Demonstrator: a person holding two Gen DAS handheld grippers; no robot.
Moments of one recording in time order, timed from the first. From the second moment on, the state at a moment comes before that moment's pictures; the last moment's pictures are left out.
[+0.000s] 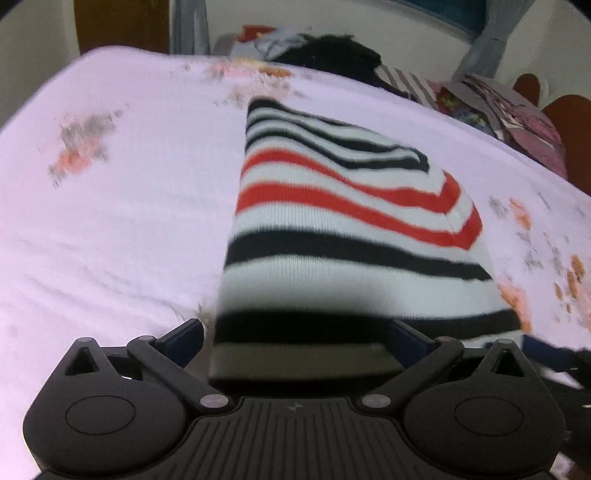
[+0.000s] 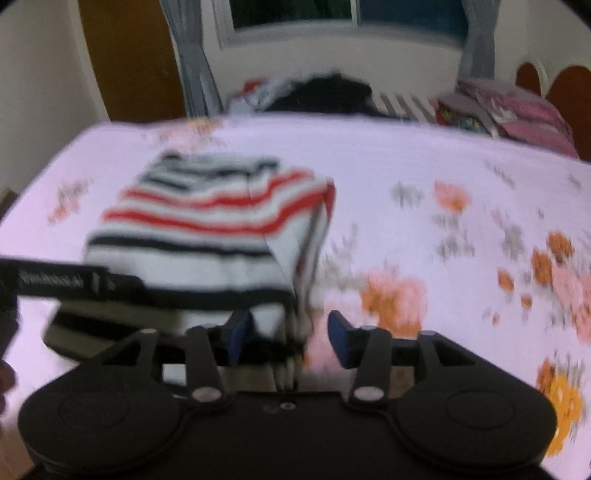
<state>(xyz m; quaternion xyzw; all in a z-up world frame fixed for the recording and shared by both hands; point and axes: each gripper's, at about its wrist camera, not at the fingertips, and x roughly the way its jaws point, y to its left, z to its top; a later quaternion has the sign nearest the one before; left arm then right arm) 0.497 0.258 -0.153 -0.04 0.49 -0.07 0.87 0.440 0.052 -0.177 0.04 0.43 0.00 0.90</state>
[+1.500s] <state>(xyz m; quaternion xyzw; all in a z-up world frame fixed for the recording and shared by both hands) 0.114 0.278 0.026 0.01 0.33 0.03 0.94 0.104 0.026 0.006 0.04 0.23 0.05 0.97</state>
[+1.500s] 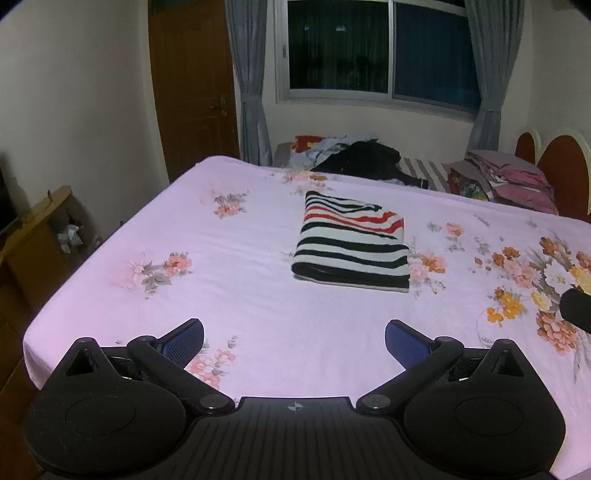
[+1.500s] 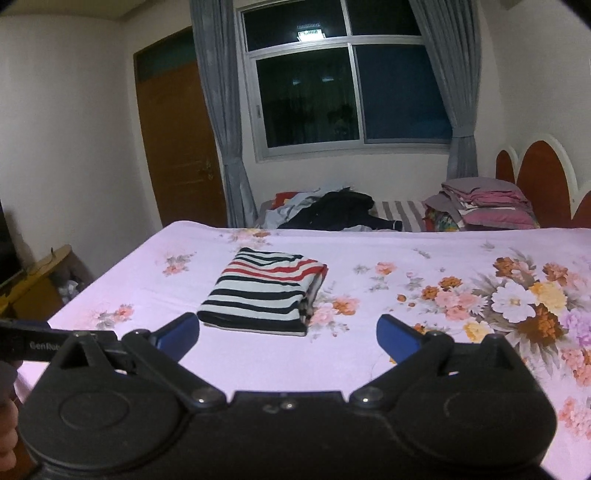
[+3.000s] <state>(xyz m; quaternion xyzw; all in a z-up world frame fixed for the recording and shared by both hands) 0.111 0.278 0.021 0.01 0.33 0.03 0.94 0.099 0.040 0.002 0.04 0.24 0.06 0.97</state>
